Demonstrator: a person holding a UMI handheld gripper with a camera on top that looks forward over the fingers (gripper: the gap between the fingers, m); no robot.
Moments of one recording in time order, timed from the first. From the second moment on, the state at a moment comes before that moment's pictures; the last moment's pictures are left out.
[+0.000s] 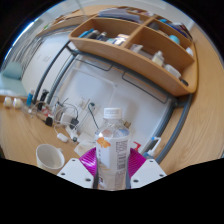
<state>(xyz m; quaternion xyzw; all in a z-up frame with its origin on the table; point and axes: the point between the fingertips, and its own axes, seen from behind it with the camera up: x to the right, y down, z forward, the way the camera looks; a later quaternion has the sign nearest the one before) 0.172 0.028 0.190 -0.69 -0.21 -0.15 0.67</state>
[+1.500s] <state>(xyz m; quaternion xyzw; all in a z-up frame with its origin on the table) 0.186 -0.103 0.101 -0.77 0.04 -0.01 0.64</state>
